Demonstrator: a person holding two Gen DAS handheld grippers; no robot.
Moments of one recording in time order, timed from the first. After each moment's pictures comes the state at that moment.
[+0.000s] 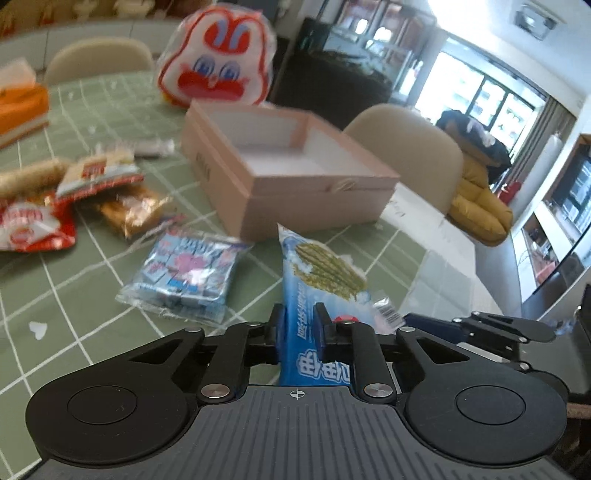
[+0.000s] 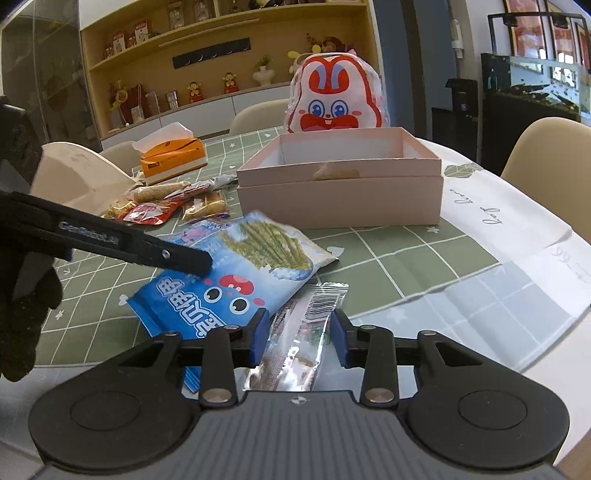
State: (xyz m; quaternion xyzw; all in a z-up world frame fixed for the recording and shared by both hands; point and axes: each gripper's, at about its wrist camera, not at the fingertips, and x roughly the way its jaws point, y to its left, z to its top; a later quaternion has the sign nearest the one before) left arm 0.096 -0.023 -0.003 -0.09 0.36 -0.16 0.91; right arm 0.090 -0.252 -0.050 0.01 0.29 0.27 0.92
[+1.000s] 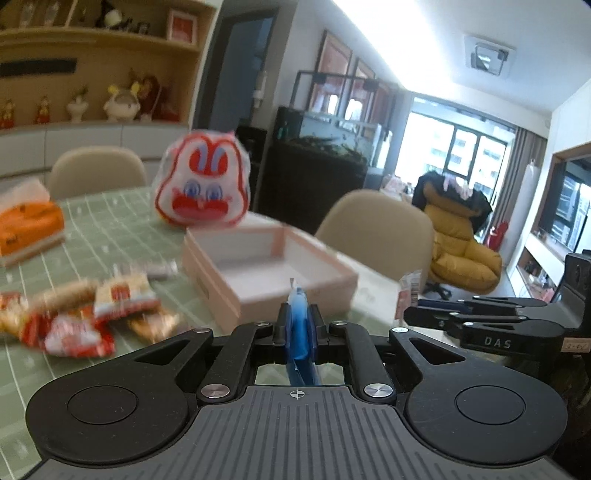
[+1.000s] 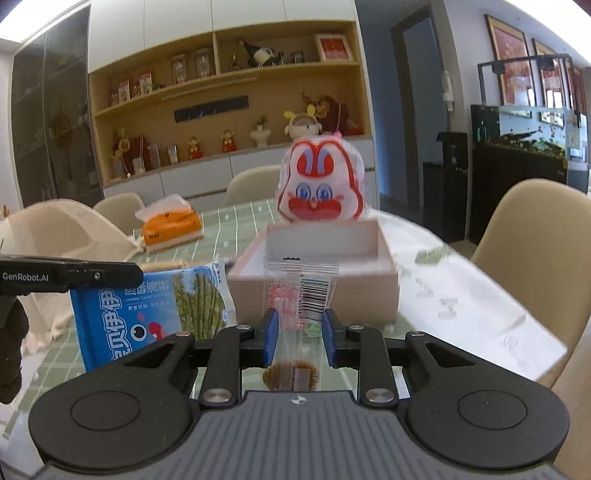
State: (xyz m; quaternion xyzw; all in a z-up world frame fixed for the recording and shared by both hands) left arm 0.053 -0.013 0.075 -0.06 0.21 -0.16 0.96; right arm 0.096 -0.290 0.034 0.03 0.19 0.27 0.94
